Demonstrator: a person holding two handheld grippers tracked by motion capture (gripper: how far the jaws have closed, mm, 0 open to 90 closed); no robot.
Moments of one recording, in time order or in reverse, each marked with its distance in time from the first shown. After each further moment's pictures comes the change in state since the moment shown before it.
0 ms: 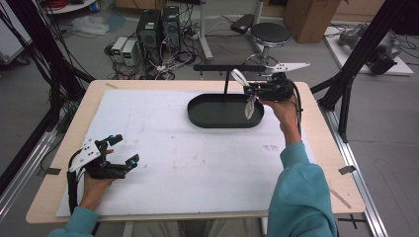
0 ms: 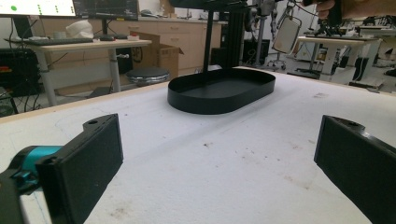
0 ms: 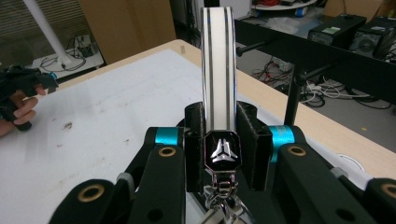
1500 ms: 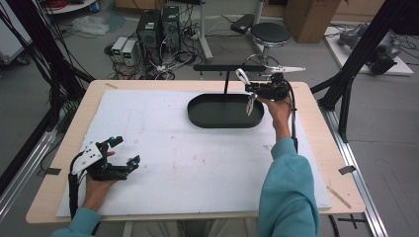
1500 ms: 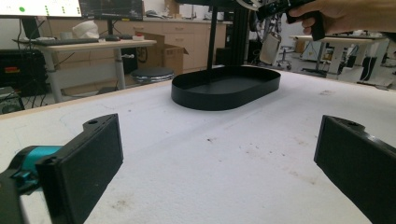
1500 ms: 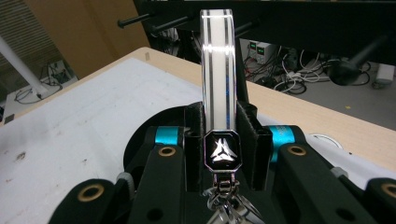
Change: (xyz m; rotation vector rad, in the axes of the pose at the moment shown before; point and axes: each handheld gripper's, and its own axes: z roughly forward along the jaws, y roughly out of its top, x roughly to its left) left arm -0.002 -0.006 0.000 -0.007 0.022 0.002; right arm -0.044 -0.028 0.026 -0.040 -0.090 0.146
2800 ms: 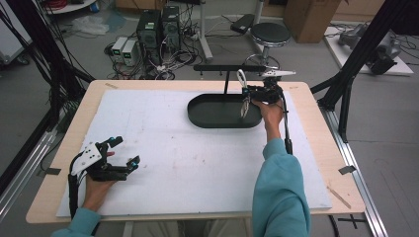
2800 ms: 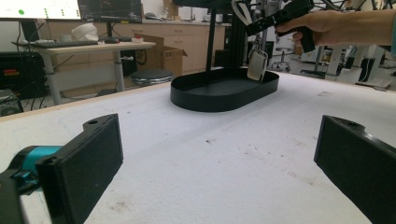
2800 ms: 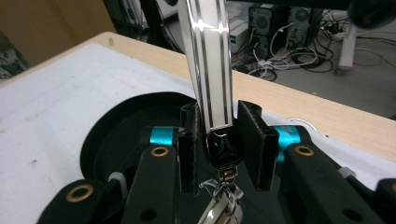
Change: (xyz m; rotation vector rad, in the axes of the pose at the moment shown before) left arm 0.000 0.000 -0.001 -0.007 -0.005 0.004; right arm 0.000 -0.013 0.023 0.055 -0.139 -0.015
